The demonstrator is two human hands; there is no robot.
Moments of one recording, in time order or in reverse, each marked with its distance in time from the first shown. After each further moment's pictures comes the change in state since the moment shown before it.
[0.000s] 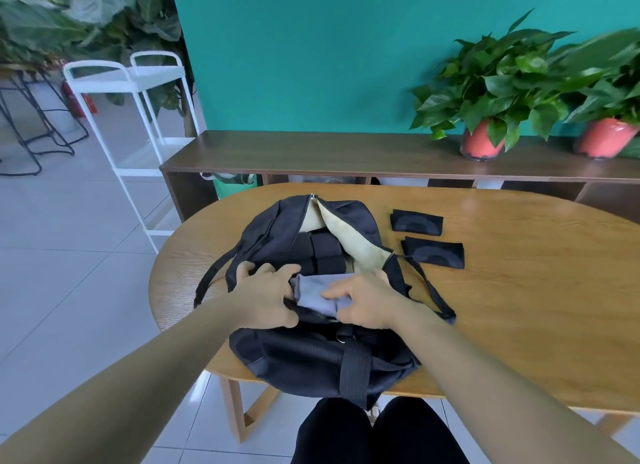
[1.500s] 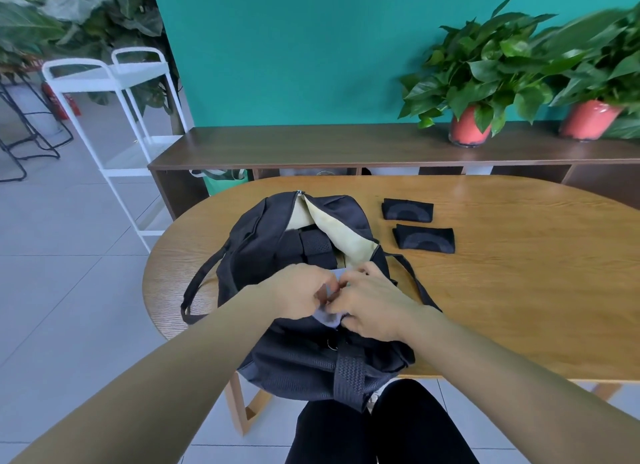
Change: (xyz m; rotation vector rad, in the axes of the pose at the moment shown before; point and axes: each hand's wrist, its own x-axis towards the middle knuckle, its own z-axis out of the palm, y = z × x) left_hand 0.017 0.049 0.004 -0.019 -0.076 0.272; right_hand -0.030 0.001 0.005 -0.515 0.091 -0.382
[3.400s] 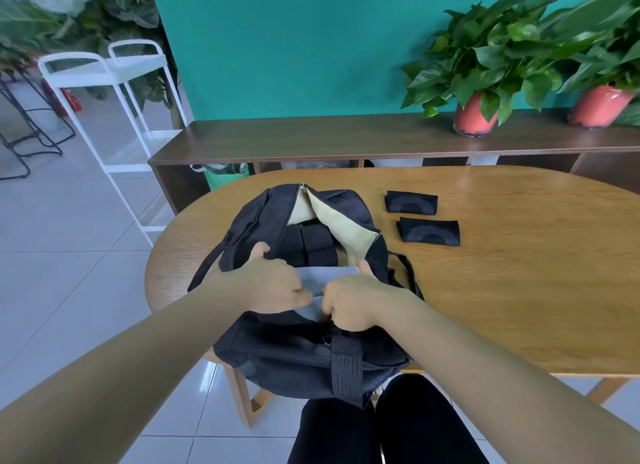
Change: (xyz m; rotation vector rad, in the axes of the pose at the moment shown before) left_hand -0.017 -0.024 -0.015 0.441 -0.171 -0.172; right_hand 0.031 -0.024 -0.016 0.081 -0.379 0.216
